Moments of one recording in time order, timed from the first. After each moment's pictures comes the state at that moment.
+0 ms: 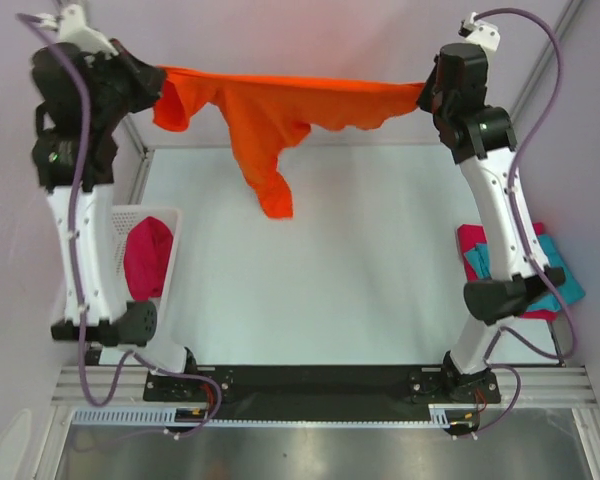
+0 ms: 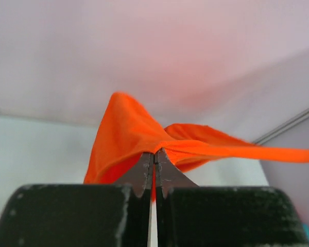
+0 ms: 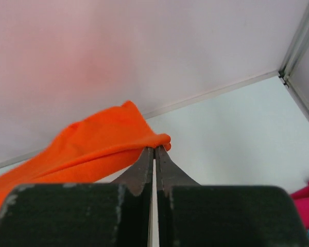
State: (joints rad) left arm 0.01 1.63 2.35 -0.82 0.17 -0.40; right arm 0.27 1.81 2.33 -0.77 0.45 0.38
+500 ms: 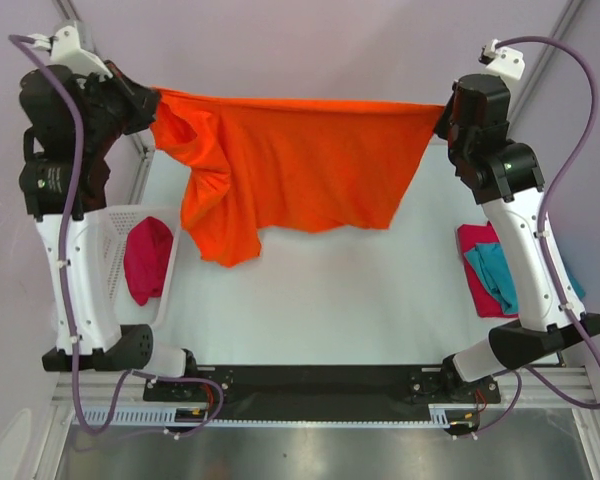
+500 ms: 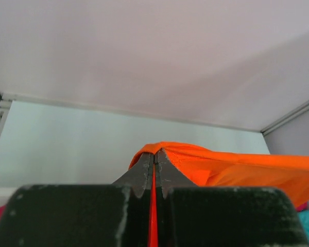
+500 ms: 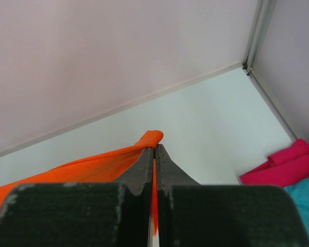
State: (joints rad) left arm 0.02 1.43 2.21 -0.85 0.16 -0.36; right arm 0.34 1.48 1.99 -0.74 0.57 0.35
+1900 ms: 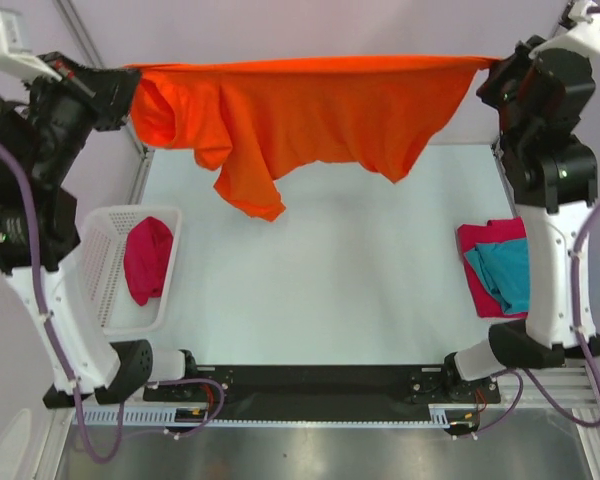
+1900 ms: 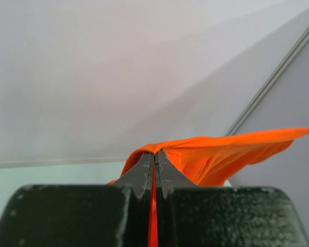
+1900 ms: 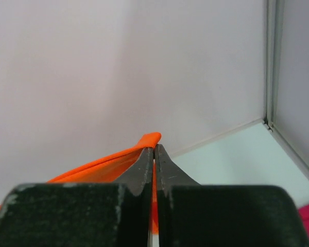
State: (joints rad) left arm 0.08 1.40 2.37 -0.78 0.38 -0.44; right arm 0.18 1.55 2.30 -0.71 0.42 0.36
